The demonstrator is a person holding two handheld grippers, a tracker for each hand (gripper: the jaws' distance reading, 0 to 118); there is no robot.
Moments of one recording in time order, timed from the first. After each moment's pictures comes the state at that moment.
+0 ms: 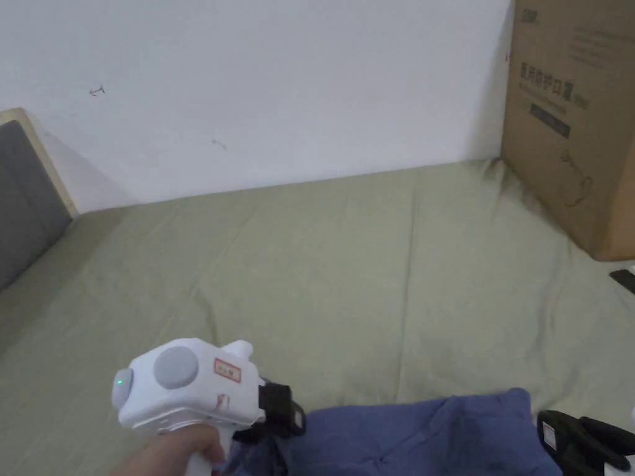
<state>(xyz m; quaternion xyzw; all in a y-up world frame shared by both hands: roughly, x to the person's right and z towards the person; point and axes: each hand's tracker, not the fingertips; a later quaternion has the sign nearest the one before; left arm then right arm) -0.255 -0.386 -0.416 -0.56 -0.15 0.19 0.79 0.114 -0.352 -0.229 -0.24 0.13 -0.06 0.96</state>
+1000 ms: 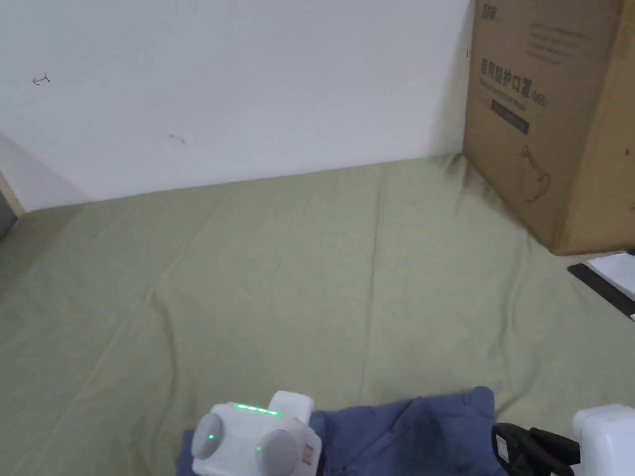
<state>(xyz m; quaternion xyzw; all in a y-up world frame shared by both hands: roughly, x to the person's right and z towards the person) -0.150 -0.458 -0.397 -0.55 -0.13 -0.09 0.82 0.106 -0.365 -0.241 -0.27 0.13 -0.06 0.95</state>
